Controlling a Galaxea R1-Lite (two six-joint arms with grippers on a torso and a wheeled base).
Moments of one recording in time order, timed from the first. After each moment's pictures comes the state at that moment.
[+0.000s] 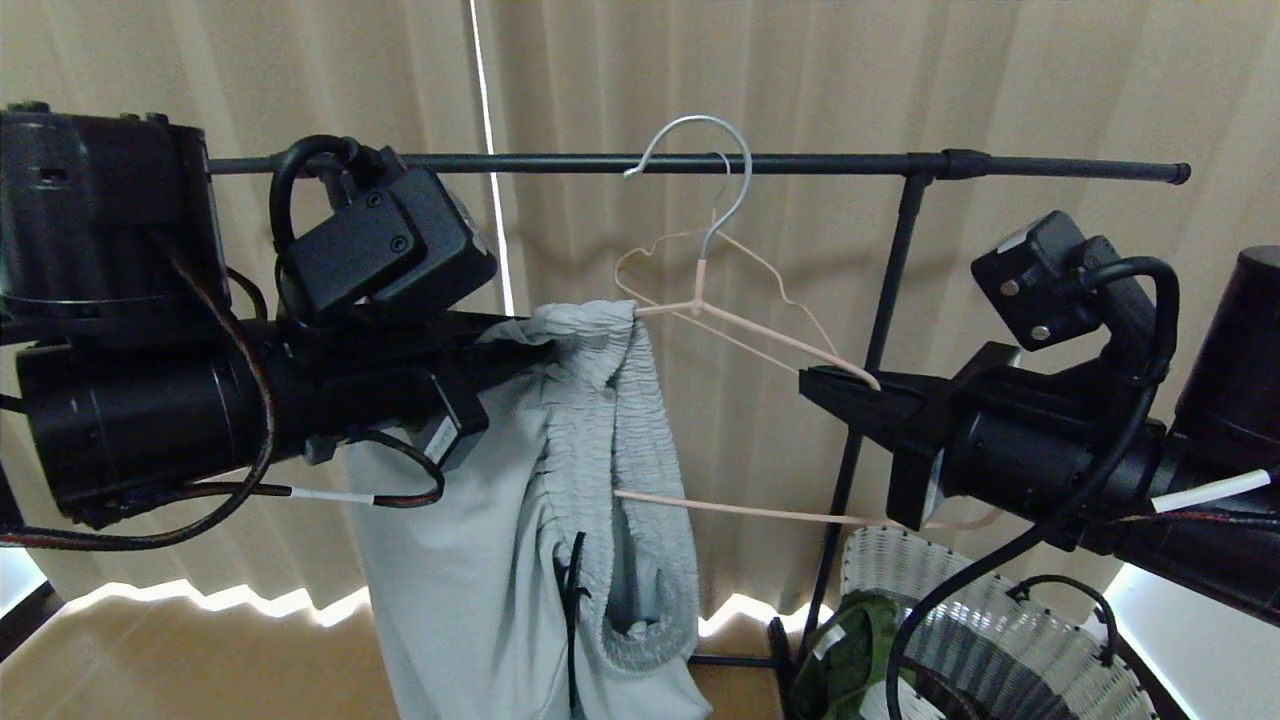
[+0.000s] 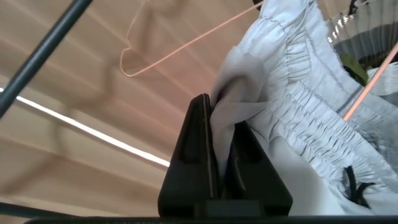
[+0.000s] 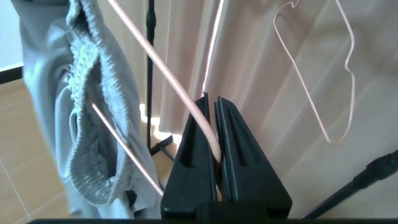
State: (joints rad) left arm -0.55 1.46 -0.97 -0.27 -0.14 0.68; right arm 0.71 1.46 -0.74 -0.59 -0.03 -0.04
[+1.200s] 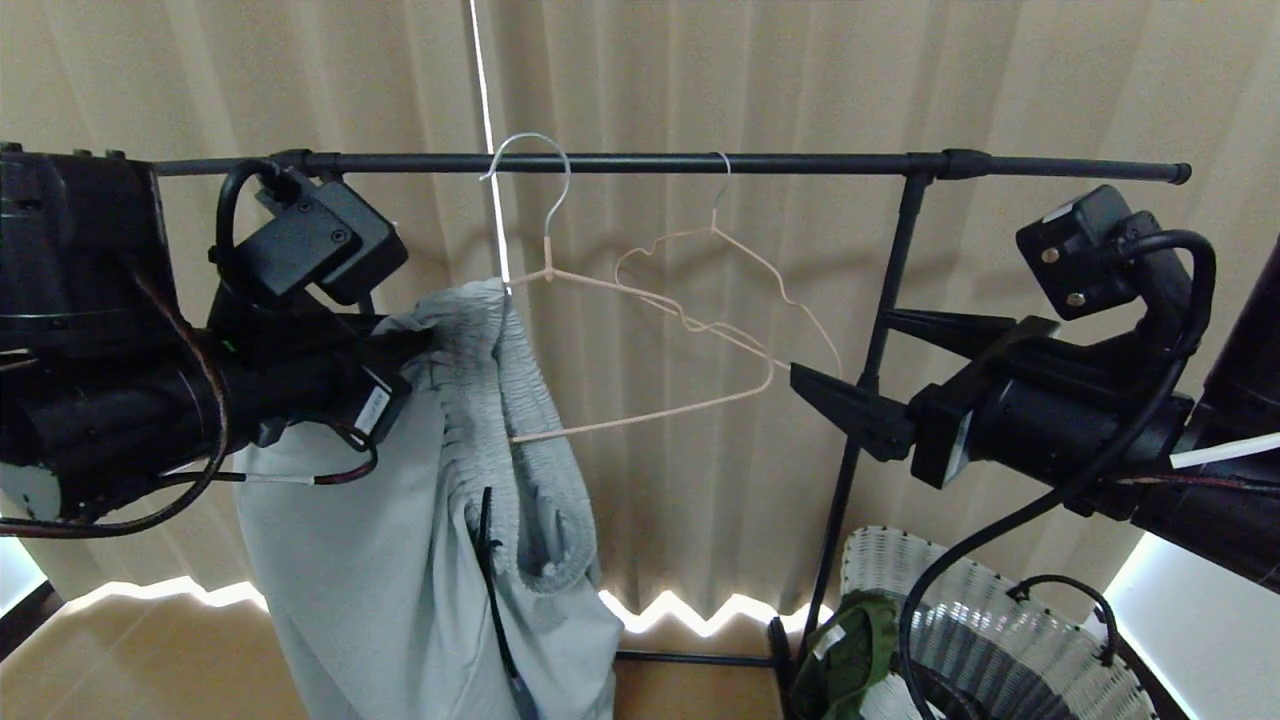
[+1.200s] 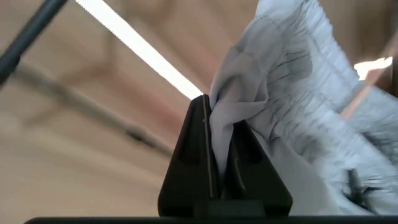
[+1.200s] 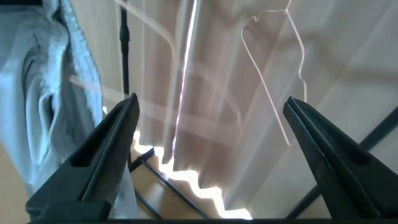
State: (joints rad) left arm -0.42 1.44 -0.92 -0.27 0.12 0.58; right arm 0.63 1.46 -0.73 -0.64 -0.04 -0.07
